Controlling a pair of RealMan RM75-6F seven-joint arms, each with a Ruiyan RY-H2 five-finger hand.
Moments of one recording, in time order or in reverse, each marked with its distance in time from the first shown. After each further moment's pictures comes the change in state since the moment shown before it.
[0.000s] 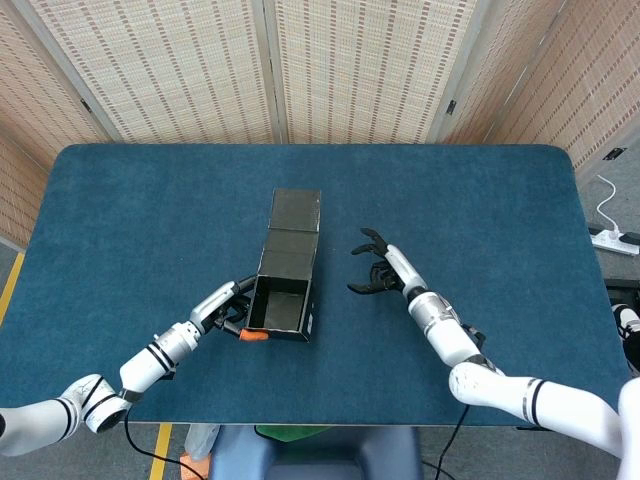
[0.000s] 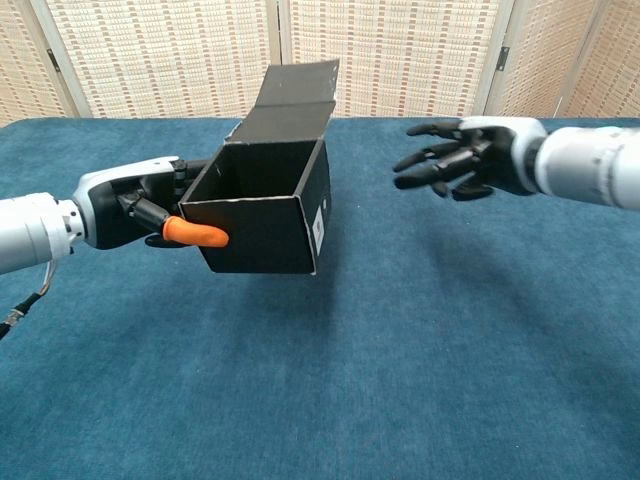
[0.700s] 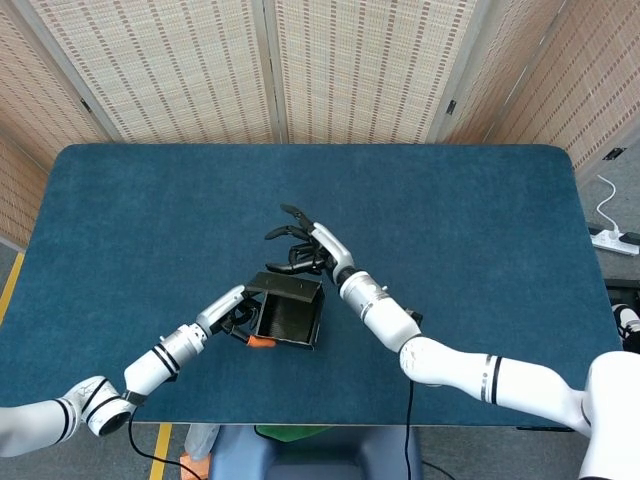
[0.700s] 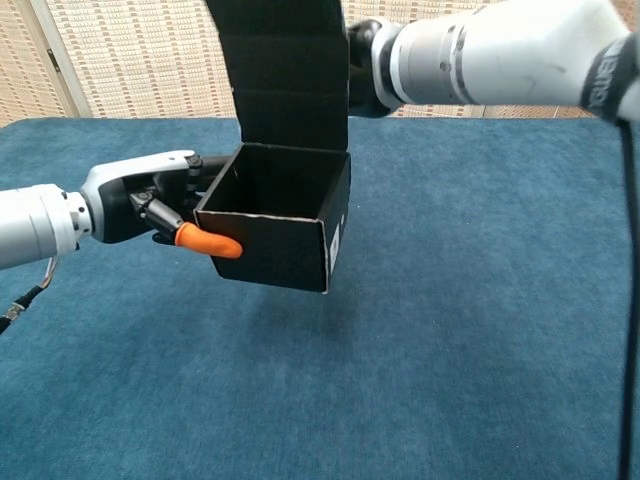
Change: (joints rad) left arm -0.016 0.030 -0.031 -0.101 -0.045 -0.056 0.226; right arm 0.171 -0.047 0.263 -0.124 0.241 -0.106 0.016
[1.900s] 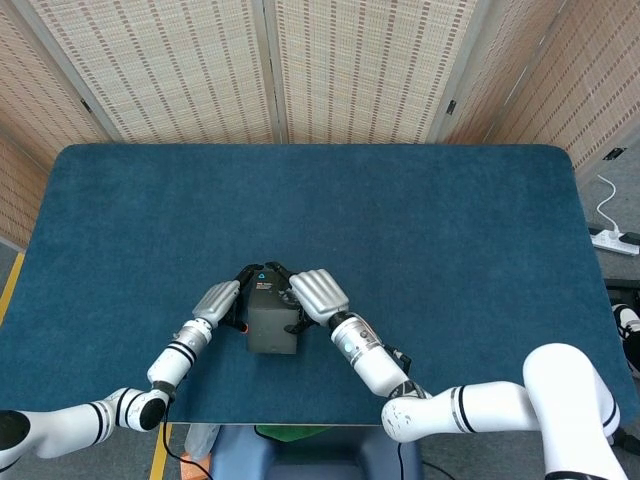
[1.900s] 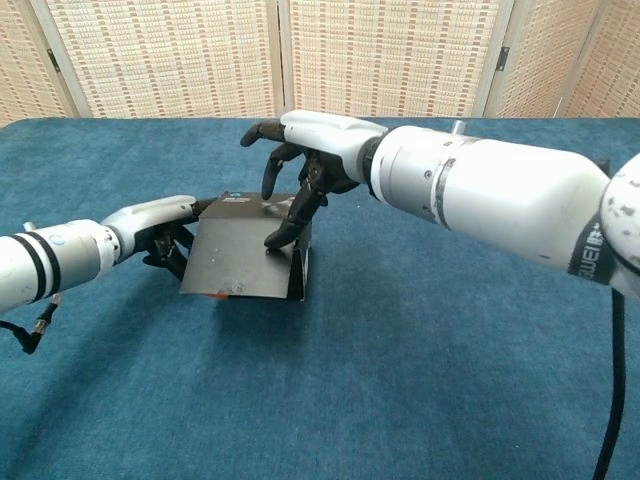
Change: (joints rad) left arm 0.032 -0.160 -0.126 0.069 -0.496 -0.146 0.904; right arm 0.110 -0.139 -0.394 -0.010 -0.248 0.442 -0.747
